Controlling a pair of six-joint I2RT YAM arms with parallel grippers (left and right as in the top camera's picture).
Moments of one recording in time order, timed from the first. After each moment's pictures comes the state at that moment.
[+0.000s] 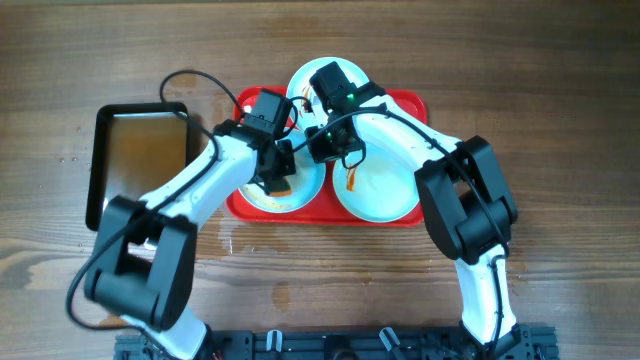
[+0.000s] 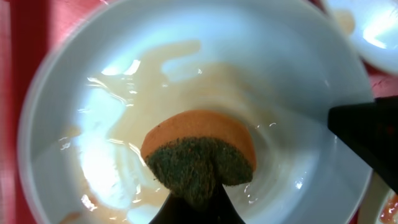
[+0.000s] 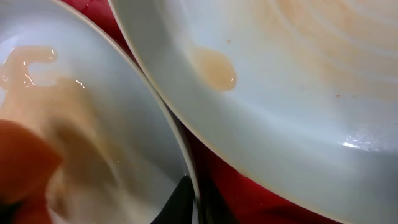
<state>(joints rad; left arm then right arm) -0.40 1.80 1.13 -0.65 -0.02 -0.52 0.54 2.22 1.63 -0.77 -0.26 0.22</state>
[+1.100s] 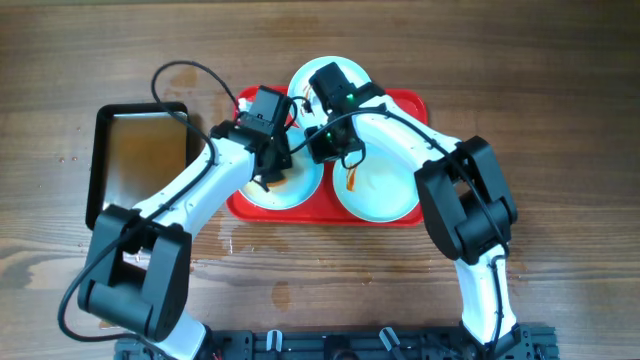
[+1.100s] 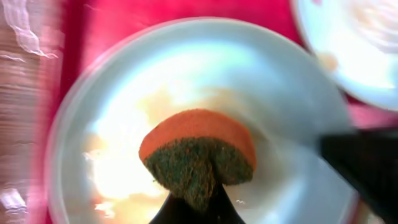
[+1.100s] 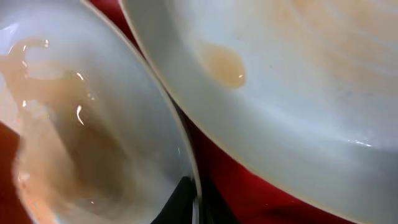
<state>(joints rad) -0.40 1.76 1.12 -0.60 -0.09 -0.54 0.54 2.22 1.63 -0.77 -0.26 0.22</state>
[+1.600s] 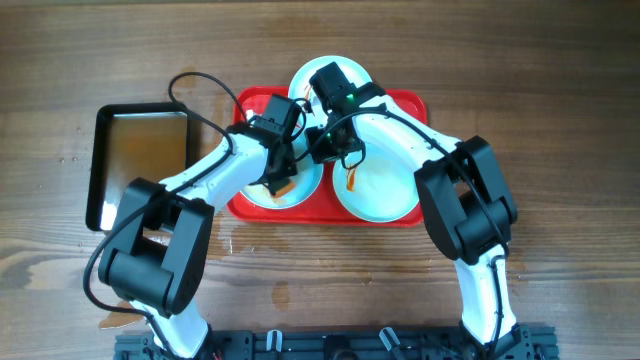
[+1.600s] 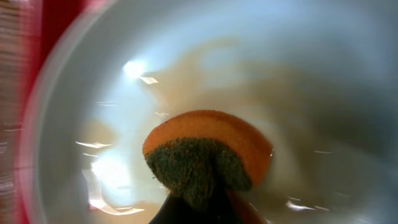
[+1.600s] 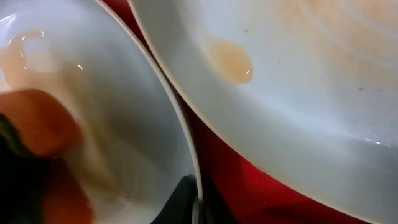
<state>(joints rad) -0.42 1.88 1.14 -0.64 -0.18 -0.58 0.54 2.22 1.63 -0.77 -0.26 0.22</state>
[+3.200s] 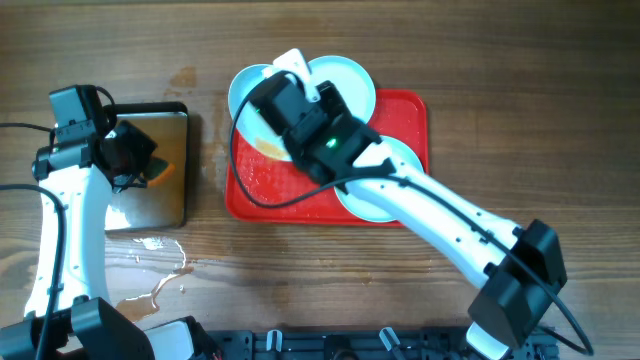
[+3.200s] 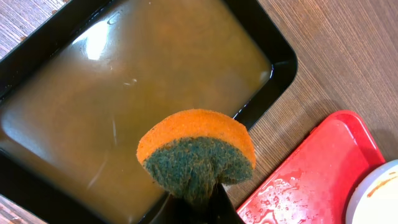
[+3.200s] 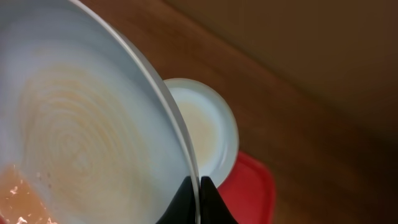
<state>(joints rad) 0.29 1.46 1.12 -0.78 0.05 -0.59 0.85 1.83 1.64 -0.67 0.69 0.05</state>
